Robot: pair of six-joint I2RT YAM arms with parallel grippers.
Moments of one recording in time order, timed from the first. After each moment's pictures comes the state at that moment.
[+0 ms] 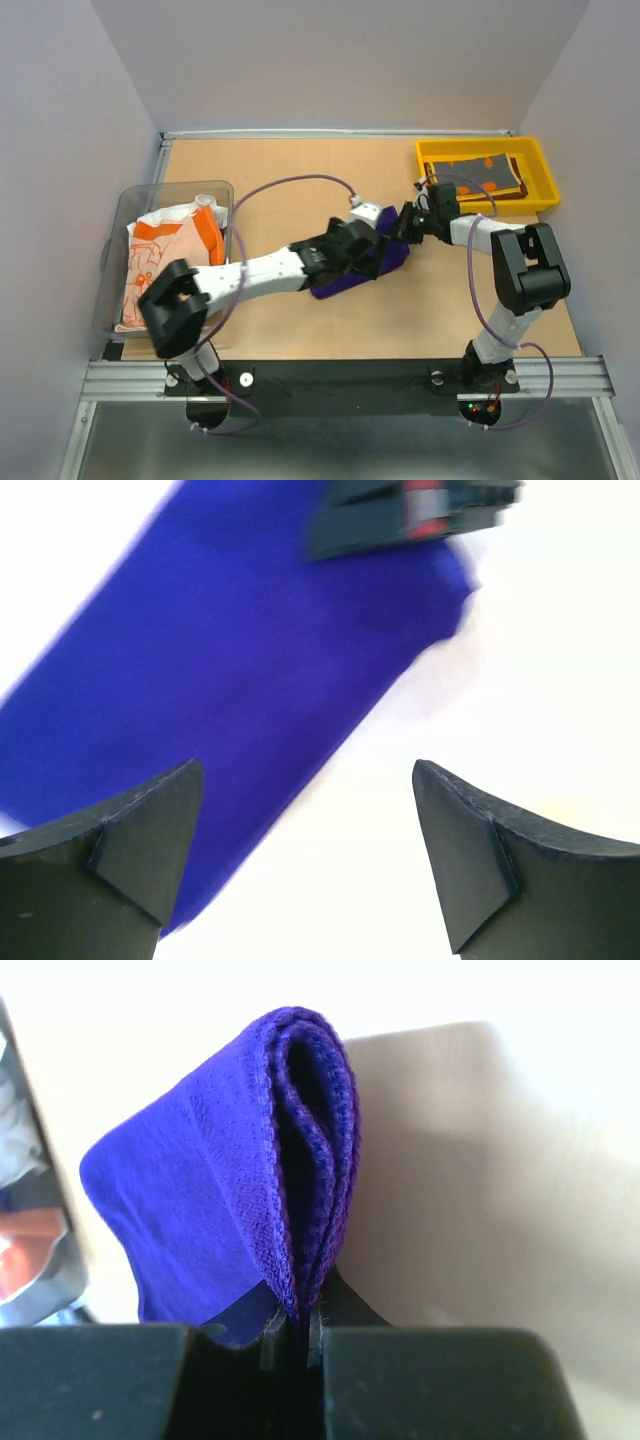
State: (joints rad) left arm -1.12 1.70 1.20 -0.28 -0.40 -0.46; right arm 0.20 1.73 0.85 0.04 -0.54 0.59
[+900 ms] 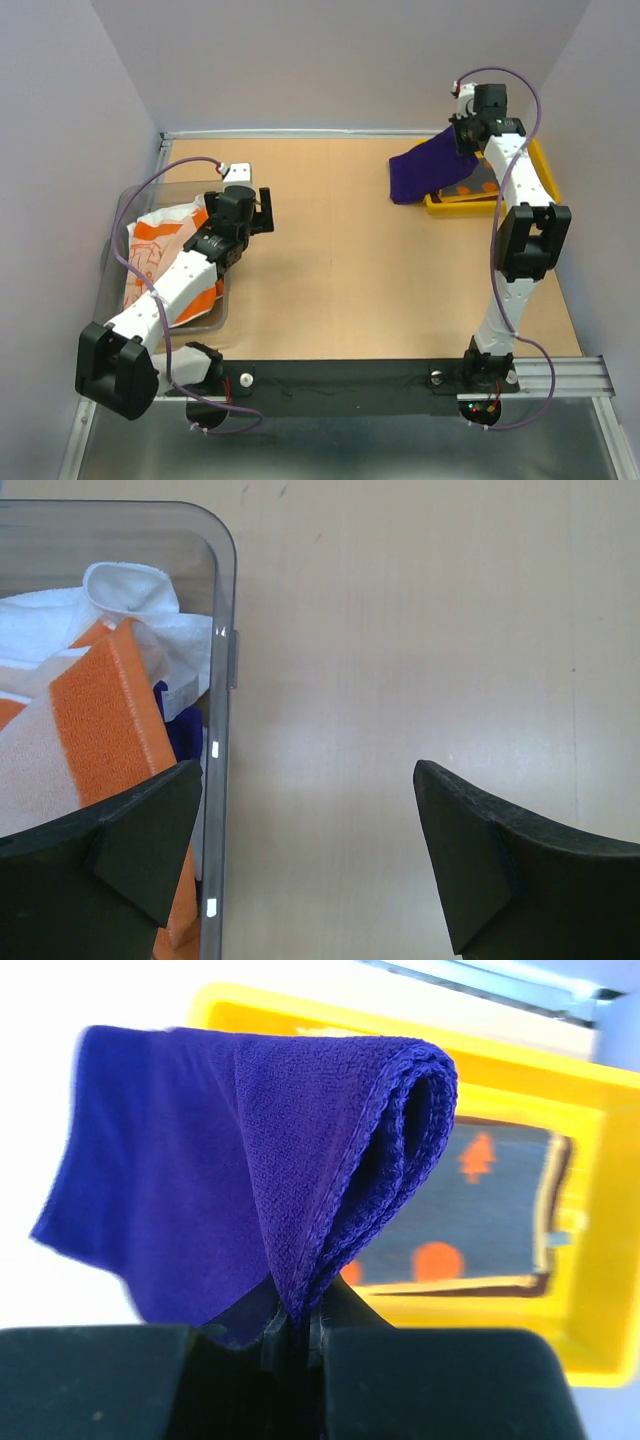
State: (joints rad) left arm -0.43 1.15 0.86 -0.27 -0.42 -0.27; right arm 0.00 2.04 1.98 -0.67 0.03 -0.24
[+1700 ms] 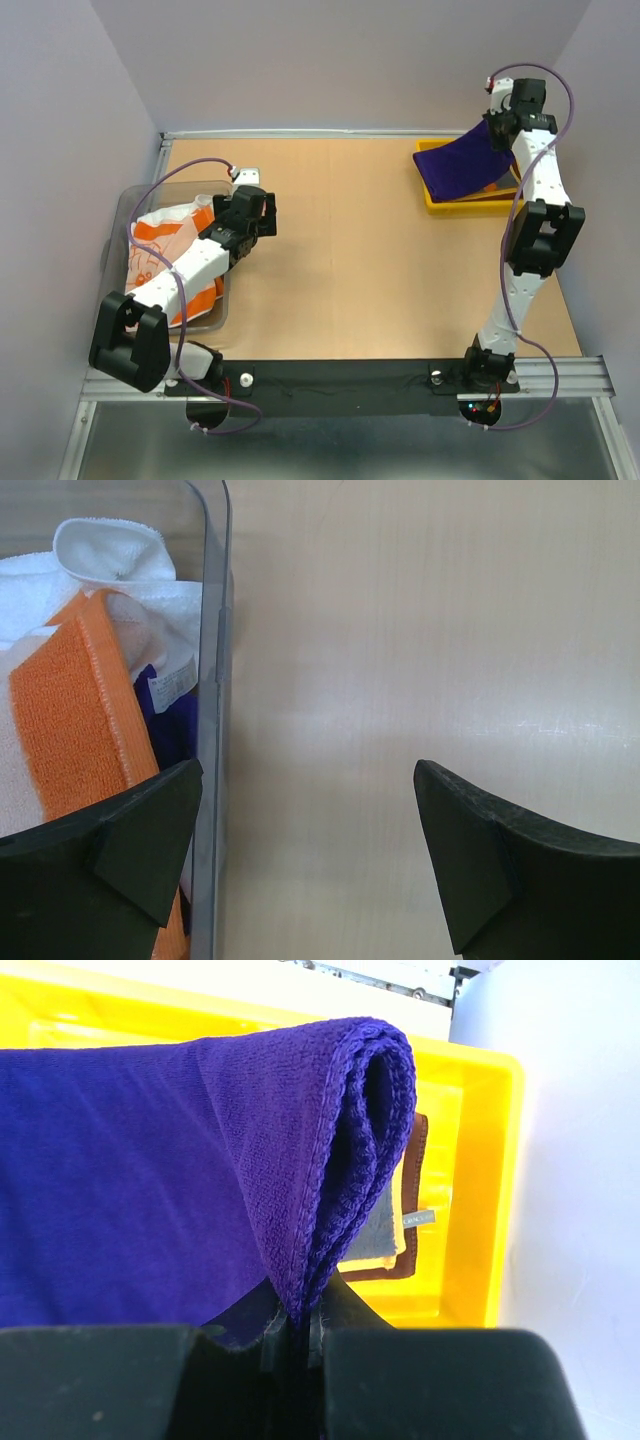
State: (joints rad) left arm -0.43 1.31 0.86 -0.23 -0.47 -0.26; right arm -0.18 2.10 2.12 -0.72 0.04 -0.41
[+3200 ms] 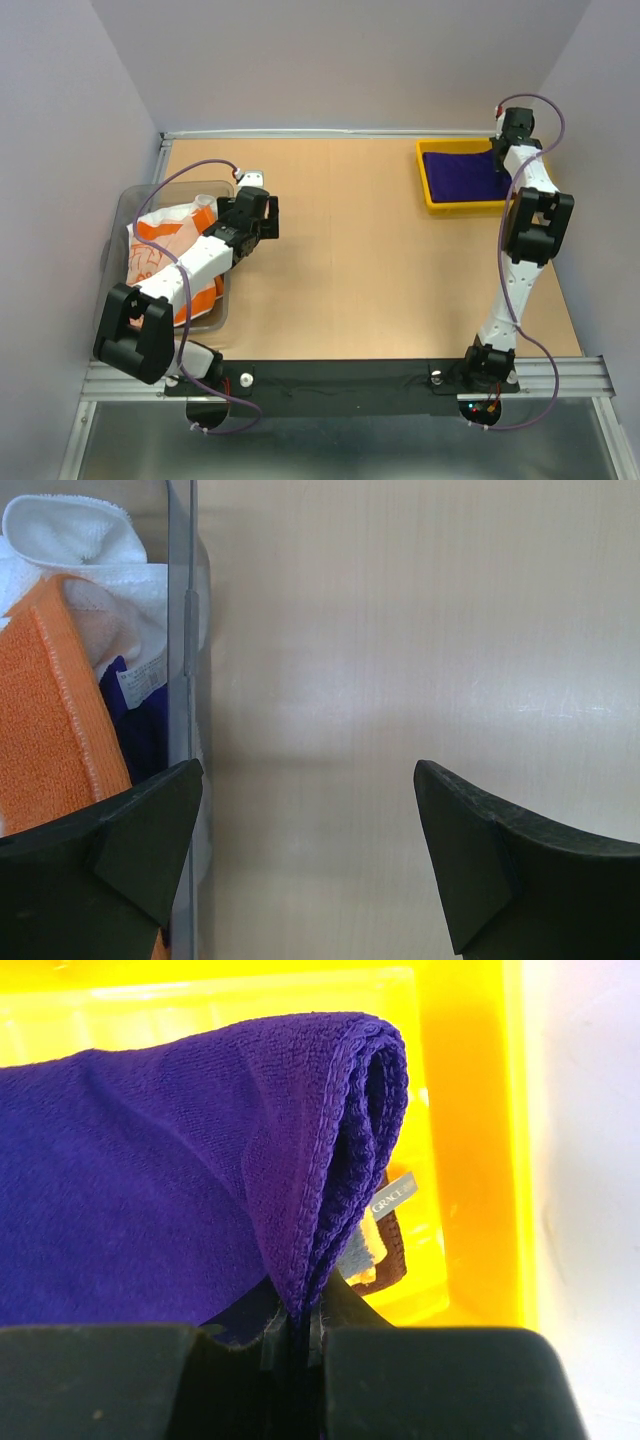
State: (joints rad) left arm -0.43 1.36 0.86 -0.23 -0.43 -0.26; right arm -0.23 2.28 2.01 -0.51 0.30 -0.31
